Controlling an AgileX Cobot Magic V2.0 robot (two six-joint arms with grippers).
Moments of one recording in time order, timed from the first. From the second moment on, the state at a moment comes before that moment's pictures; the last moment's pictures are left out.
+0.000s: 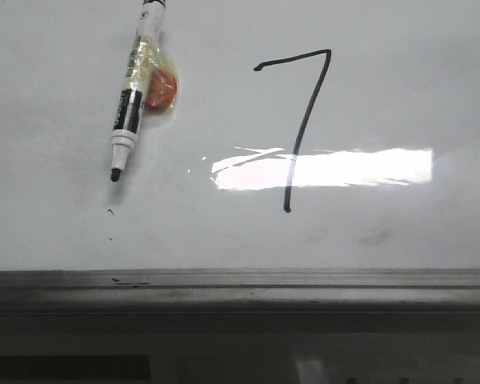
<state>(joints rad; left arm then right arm) -1.65 0.66 -0.55 -1.84 -0.76 1.59 1.18 0.22 -0.39 1.87 -0.52 -1.99</state>
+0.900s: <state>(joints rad) -1.47 0.61 -0.39 -1.43 -0.72 1.45 1.18 0.22 -0.39 1.87 -0.51 -1.99</state>
